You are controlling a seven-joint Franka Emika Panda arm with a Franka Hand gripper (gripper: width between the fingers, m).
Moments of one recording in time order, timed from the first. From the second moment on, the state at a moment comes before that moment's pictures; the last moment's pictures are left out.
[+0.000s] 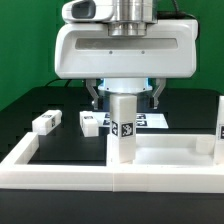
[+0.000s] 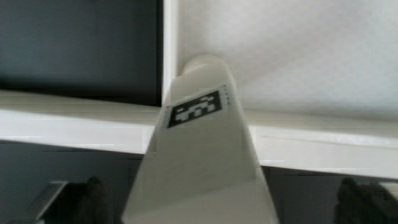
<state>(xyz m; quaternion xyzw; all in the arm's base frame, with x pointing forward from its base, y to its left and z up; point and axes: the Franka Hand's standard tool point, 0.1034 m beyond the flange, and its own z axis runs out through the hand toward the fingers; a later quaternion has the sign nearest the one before) 0.636 -0.046 0.114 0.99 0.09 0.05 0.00</state>
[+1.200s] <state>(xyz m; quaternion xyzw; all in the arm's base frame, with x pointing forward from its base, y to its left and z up) 0.635 -0.052 0.111 1.00 0.04 0.05 0.01</state>
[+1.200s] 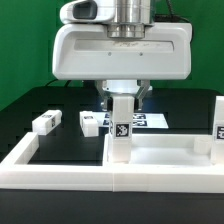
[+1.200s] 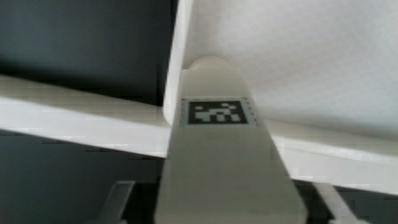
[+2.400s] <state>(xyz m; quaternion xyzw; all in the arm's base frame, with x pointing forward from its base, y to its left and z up) 0.636 -0.053 0.109 0.90 -0.43 0.04 -0.02</state>
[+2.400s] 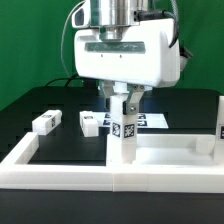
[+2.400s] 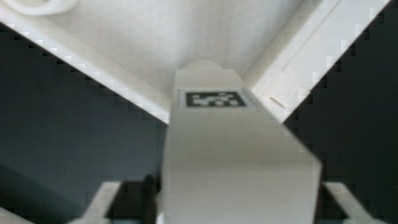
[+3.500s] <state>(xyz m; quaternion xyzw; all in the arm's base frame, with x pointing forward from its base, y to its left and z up) 0.636 -0.043 0.114 1.00 0.08 0.03 0.03</state>
